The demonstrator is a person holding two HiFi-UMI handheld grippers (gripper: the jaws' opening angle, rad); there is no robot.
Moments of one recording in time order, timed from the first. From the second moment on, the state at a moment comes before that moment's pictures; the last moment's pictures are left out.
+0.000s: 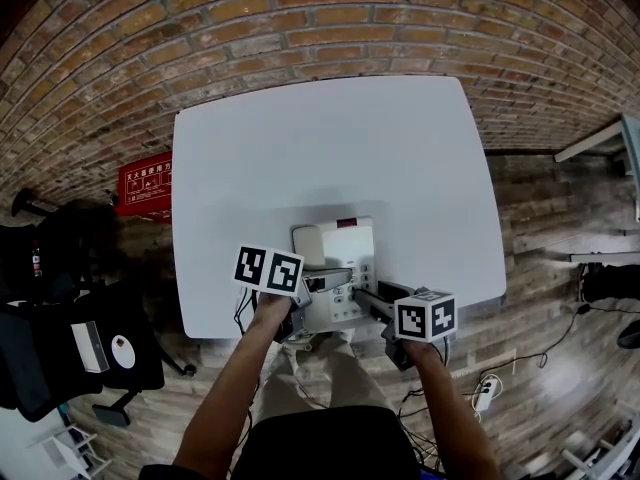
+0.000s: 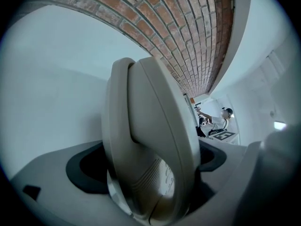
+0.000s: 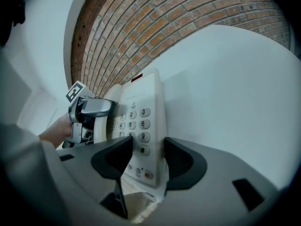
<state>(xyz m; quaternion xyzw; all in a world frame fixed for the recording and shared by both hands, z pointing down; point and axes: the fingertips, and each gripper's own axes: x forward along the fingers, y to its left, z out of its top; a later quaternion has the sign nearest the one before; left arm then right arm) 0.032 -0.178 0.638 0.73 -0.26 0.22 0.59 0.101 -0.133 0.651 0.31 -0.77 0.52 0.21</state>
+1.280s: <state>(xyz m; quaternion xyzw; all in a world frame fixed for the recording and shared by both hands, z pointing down) 0.024 -0.179 0.649 0.71 -0.32 0.28 0.56 0.103 -0.133 0.652 0.34 -0.75 0.52 0.23</state>
